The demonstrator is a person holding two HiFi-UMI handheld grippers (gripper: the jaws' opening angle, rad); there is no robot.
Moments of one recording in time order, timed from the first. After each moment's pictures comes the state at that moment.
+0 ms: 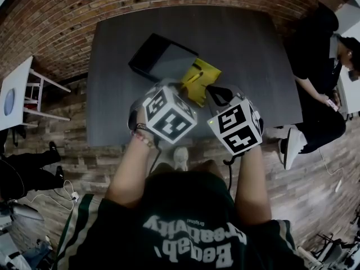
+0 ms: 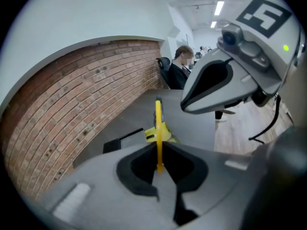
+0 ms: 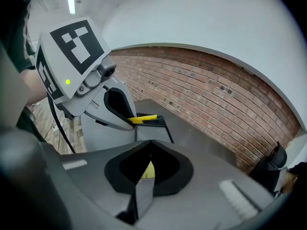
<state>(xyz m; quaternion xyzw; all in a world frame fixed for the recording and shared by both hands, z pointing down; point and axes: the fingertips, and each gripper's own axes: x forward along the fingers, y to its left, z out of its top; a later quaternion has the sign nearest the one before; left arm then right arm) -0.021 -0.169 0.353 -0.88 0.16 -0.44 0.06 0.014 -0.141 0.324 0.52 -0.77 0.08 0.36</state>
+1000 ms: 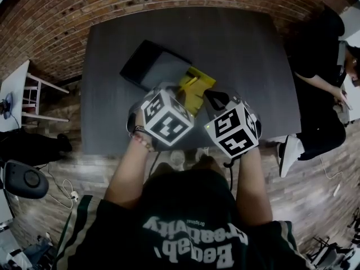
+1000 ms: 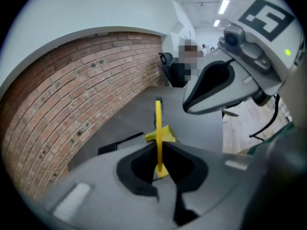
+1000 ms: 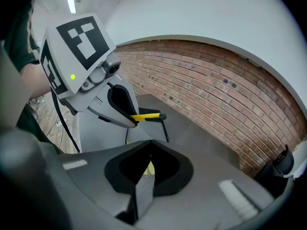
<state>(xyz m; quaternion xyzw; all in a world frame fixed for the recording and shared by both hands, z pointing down) 0.036 -0.215 0.372 -0.87 0.16 -0.46 0.04 0.071 -0.186 0.345 0.49 -0.78 0.10 0.38</state>
